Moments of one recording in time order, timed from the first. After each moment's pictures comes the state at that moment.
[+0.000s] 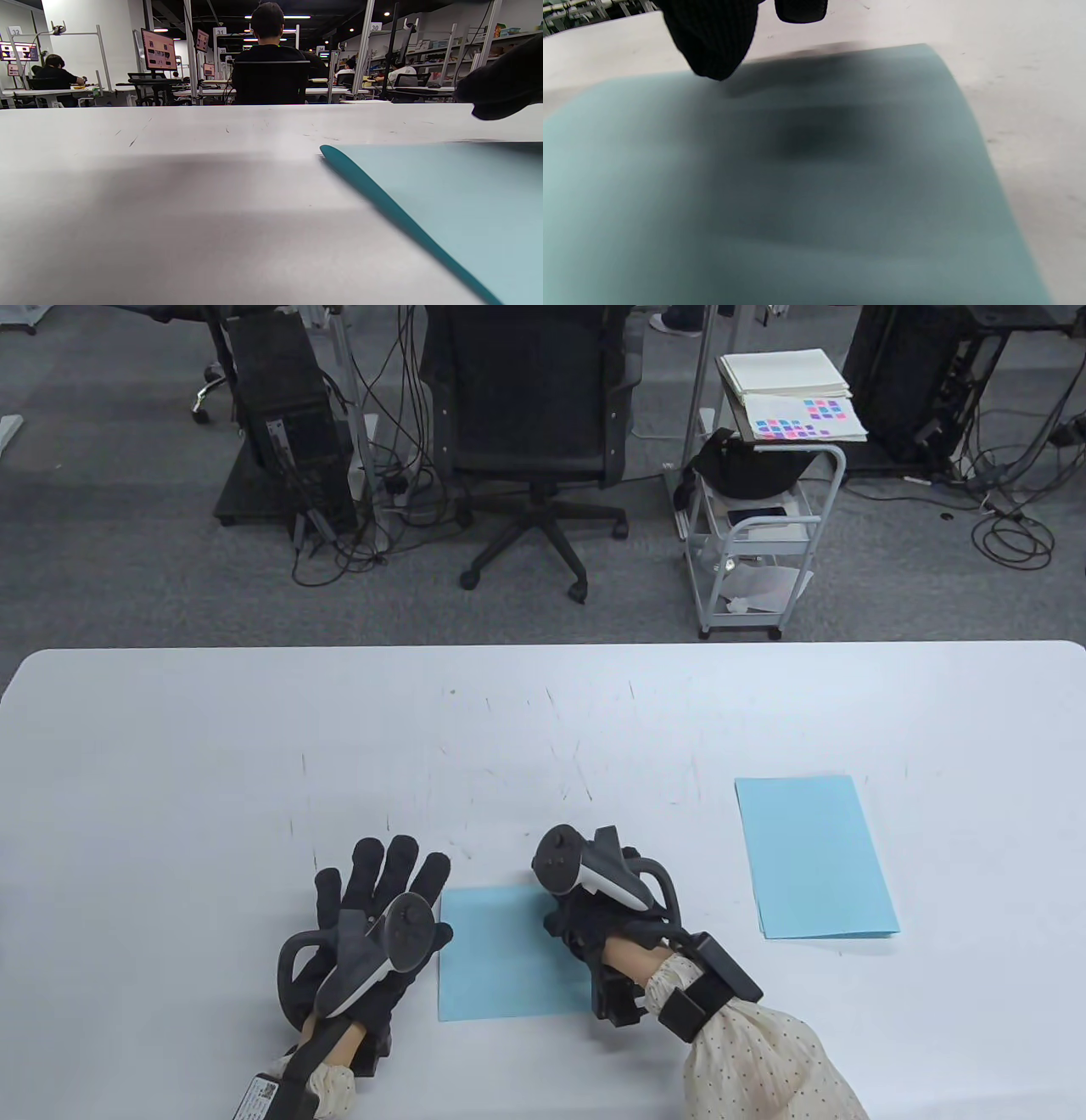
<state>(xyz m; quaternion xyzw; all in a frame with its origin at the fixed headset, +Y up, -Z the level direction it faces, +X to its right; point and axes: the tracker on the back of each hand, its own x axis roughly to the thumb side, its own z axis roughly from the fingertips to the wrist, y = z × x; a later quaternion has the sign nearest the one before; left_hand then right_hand) -0.202 -0.729 -0.301 -0.02 0.00 0.00 1.00 0.020 -0.751 -0.375 0.09 0.22 0.97 0.07</state>
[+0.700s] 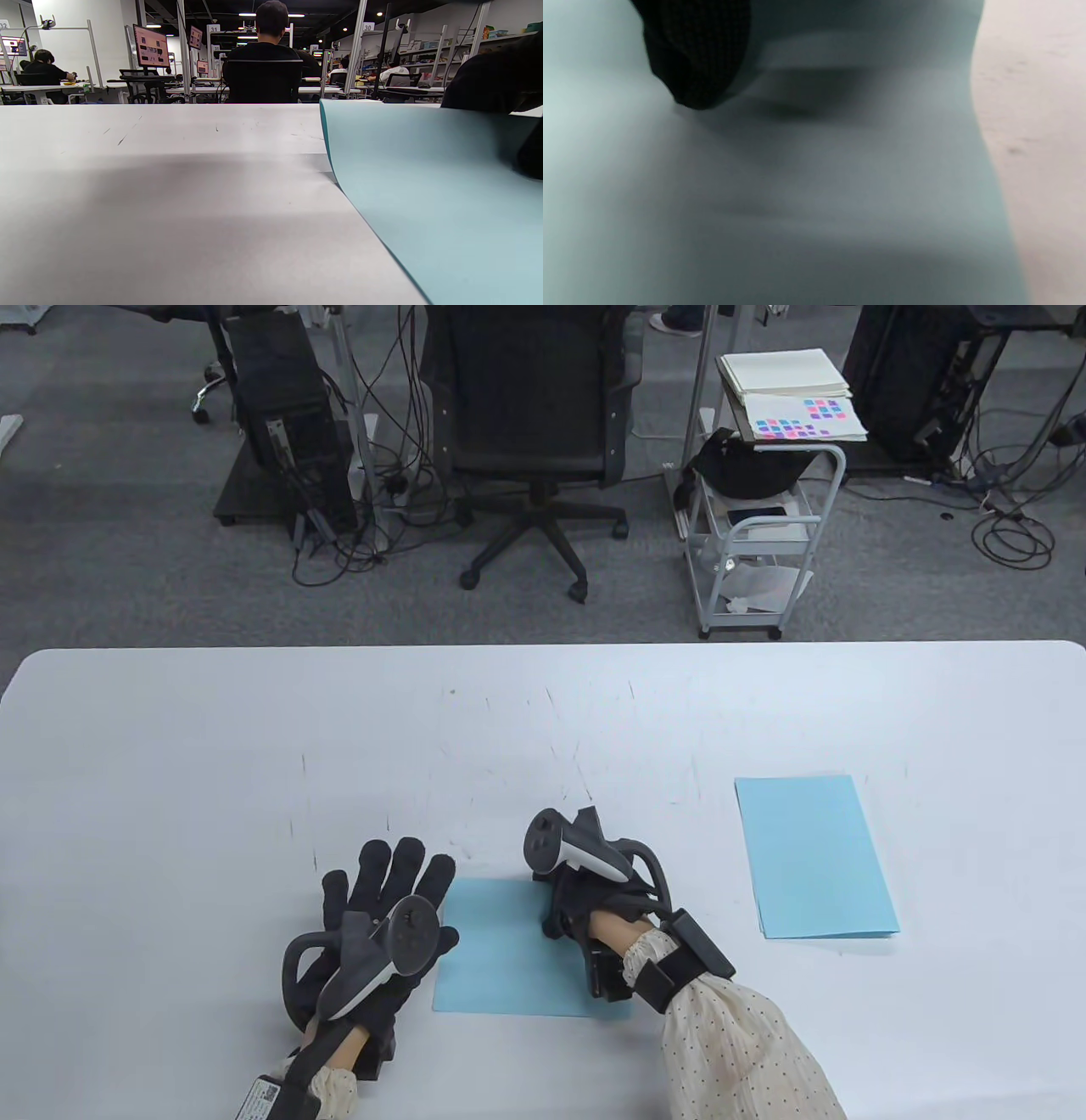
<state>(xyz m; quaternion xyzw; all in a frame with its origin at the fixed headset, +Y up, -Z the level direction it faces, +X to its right) -0.199 -0.730 -0.299 -0.03 -0.02 0.01 1.00 0.020 -0.765 -0.398 0.08 0.27 0.96 0.05</state>
